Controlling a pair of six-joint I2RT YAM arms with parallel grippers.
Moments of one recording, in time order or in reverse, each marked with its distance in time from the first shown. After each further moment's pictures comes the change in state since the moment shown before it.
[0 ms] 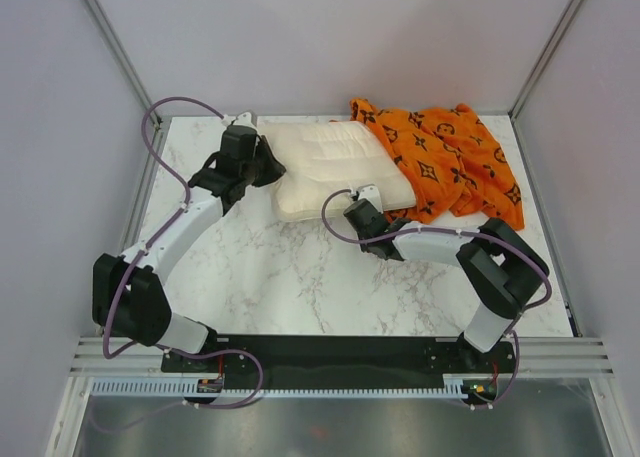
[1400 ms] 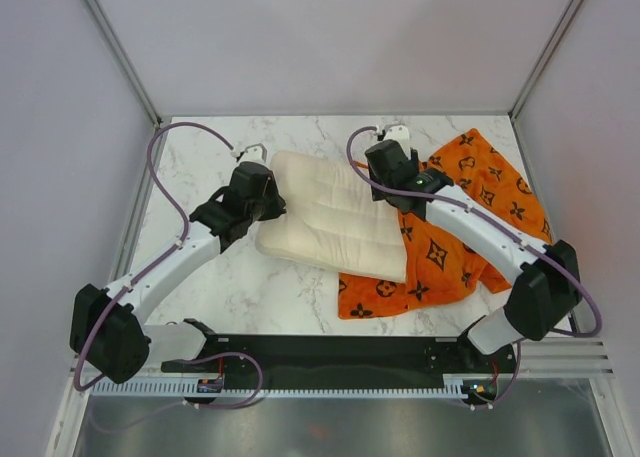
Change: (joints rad) left arm -0.160 -0.204 -0.219 -0.060 -0.180 0.033; right arm -0.101 -0.201 0.439 -0.417 0.084 -0.056
